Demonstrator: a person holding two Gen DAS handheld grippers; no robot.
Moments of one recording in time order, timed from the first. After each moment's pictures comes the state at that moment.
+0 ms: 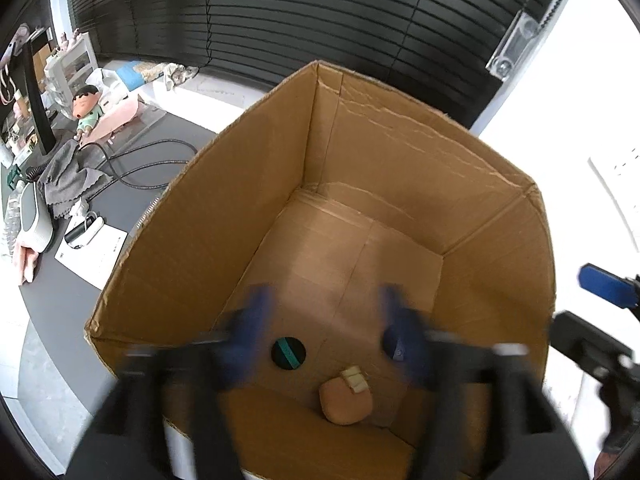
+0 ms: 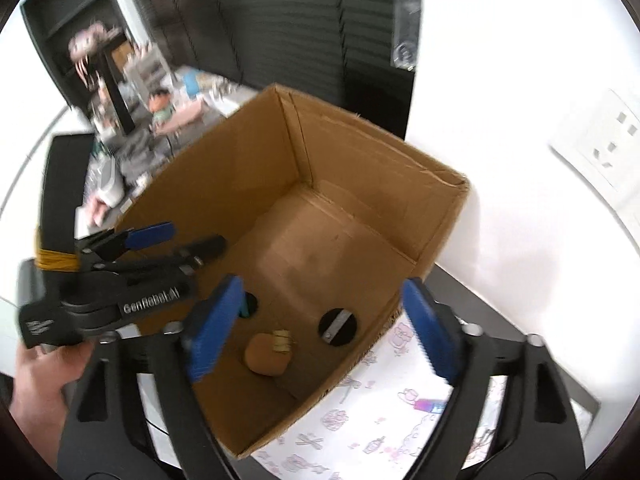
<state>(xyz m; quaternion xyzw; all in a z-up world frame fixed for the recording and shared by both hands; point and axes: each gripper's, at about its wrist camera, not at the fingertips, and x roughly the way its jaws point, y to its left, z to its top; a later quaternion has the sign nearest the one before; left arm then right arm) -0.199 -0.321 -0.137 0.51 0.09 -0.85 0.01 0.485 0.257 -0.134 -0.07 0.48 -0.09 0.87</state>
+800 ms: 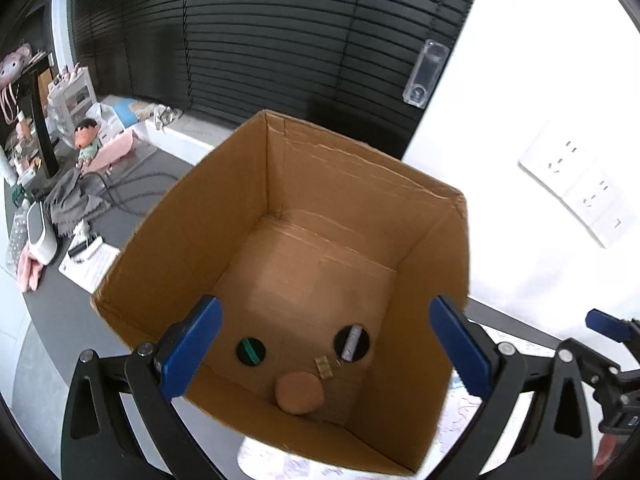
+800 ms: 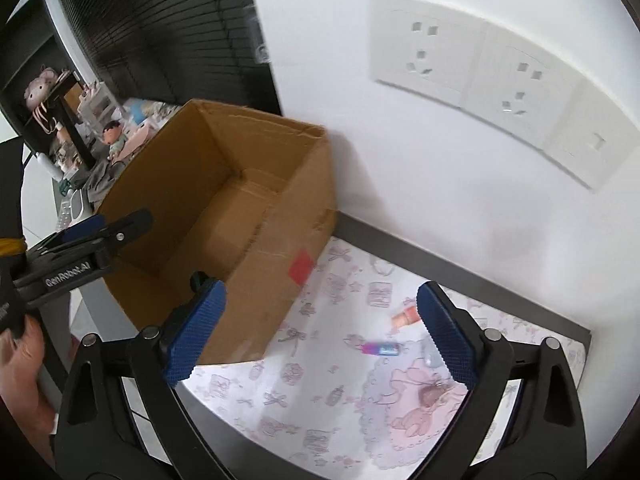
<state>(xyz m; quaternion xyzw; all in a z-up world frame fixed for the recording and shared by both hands) -0.164 -0.264 -0.091 0.47 0.08 -0.88 0.00 0.384 0.192 -0.090 -0.04 0.46 -0.18 0.87</state>
